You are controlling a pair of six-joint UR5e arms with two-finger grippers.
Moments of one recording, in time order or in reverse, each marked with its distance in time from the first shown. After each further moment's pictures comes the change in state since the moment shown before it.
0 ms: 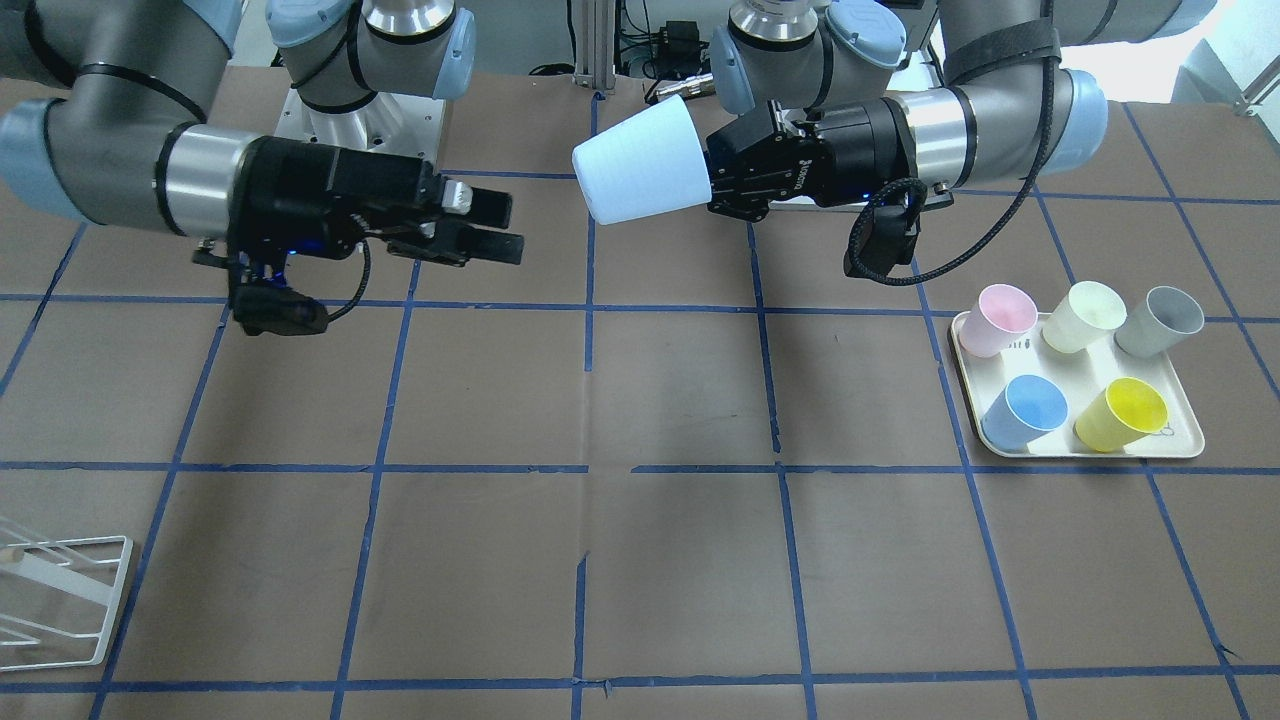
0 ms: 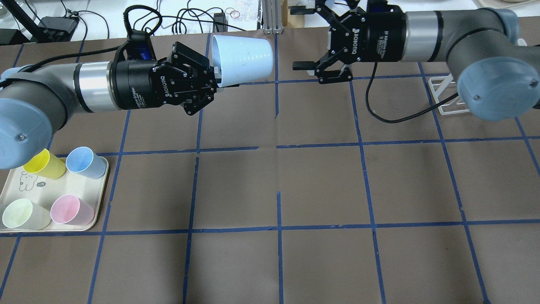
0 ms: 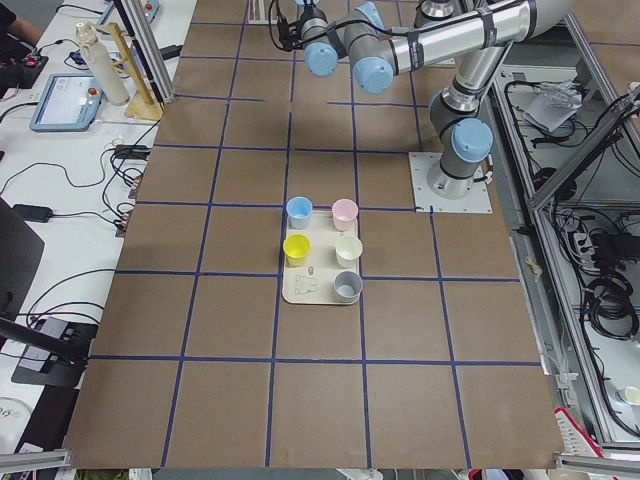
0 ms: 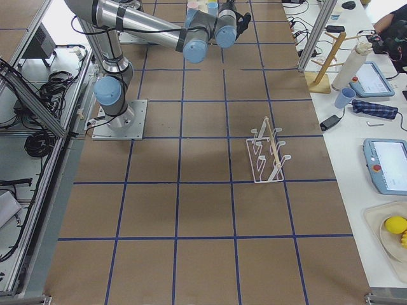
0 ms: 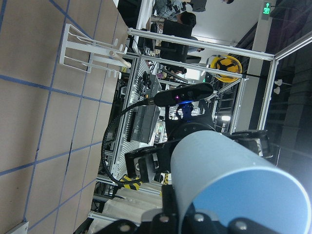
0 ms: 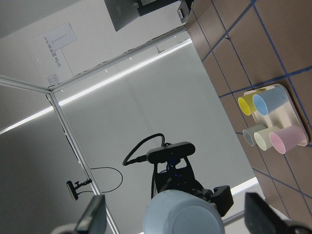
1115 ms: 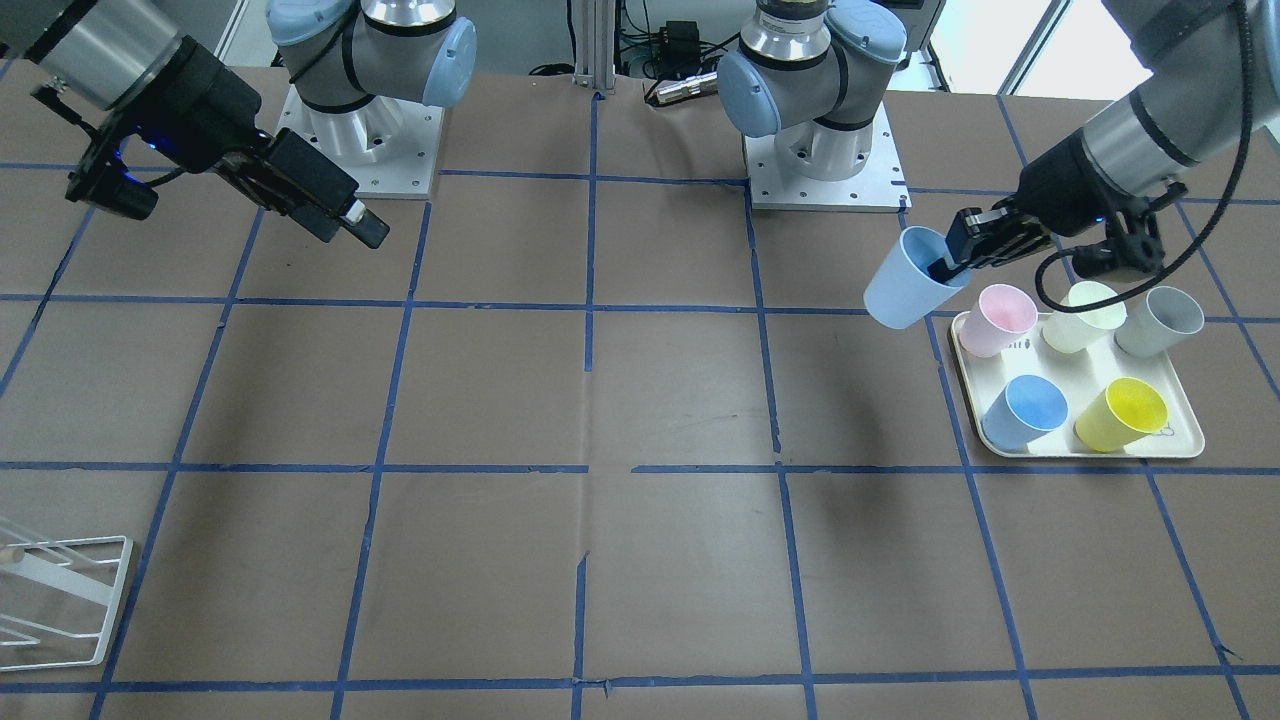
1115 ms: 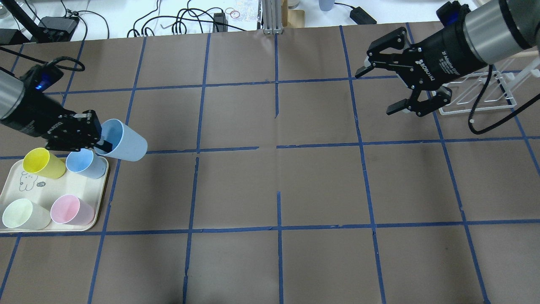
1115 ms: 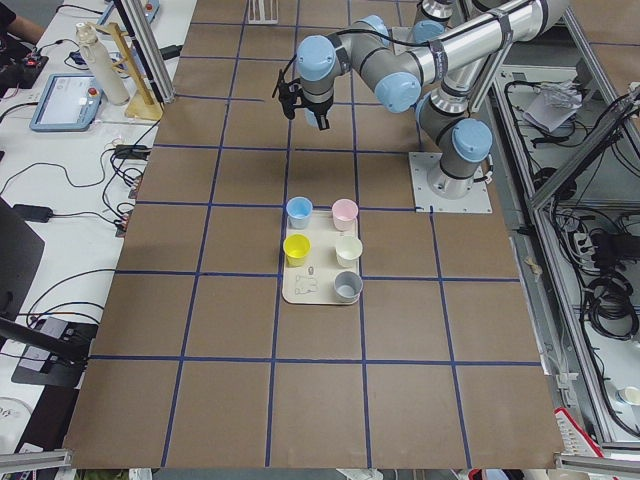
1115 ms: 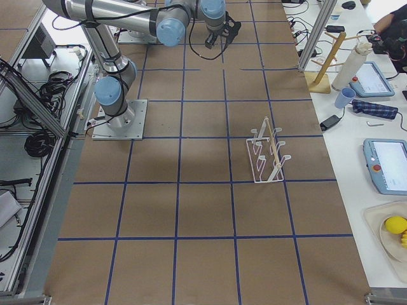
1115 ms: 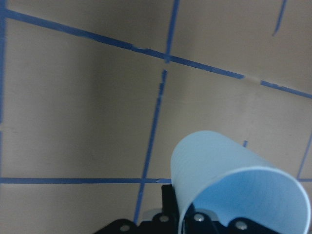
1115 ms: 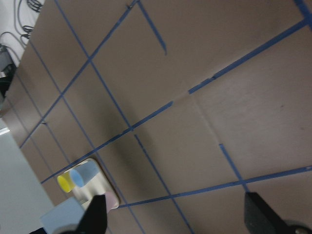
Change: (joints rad) left arm 0.299 -0.011 0.118 0.193 1.123 0.015; right arm -0.055 -0.216 -0.038 0.000 -0.950 0.176
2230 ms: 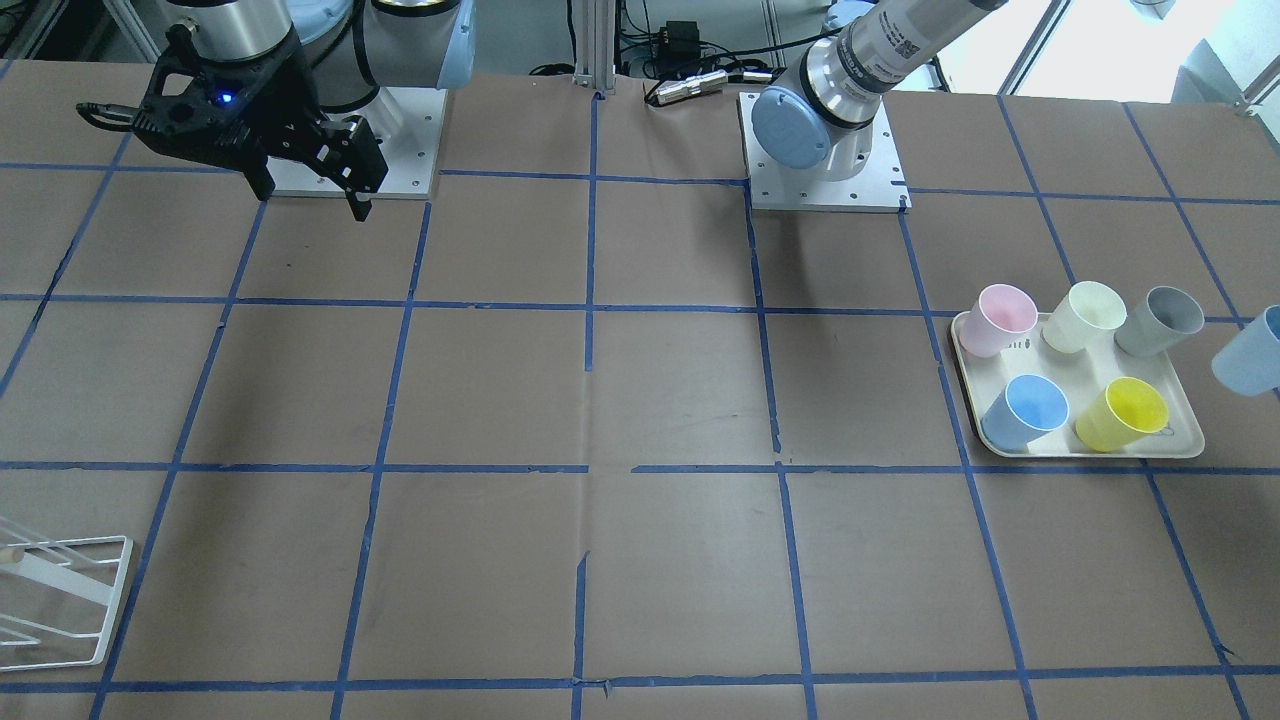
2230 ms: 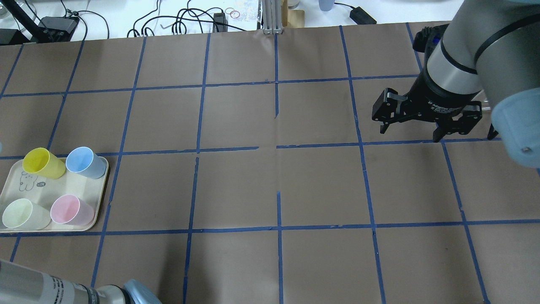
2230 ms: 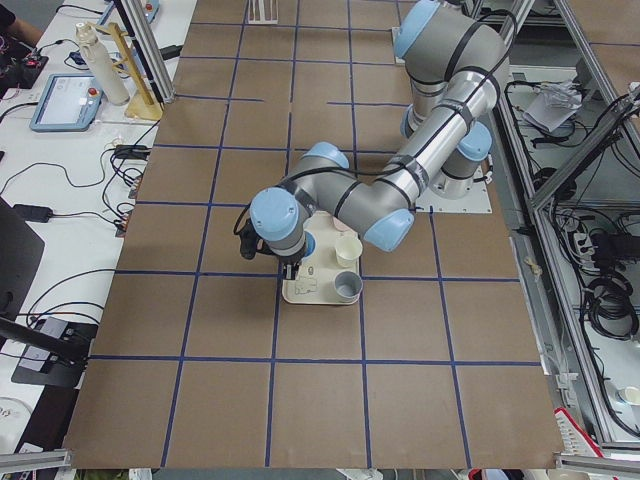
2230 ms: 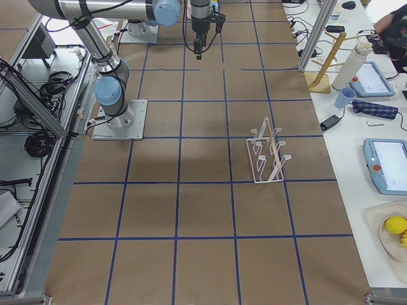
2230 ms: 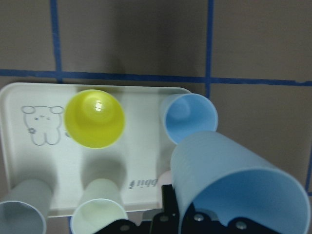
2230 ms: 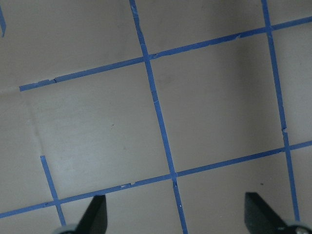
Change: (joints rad) left arm 0.425 -0.569 0.542 0.028 0.219 0.756; right arm 0.220 -0.034 0.014 -0.008 -0.556 -0.120
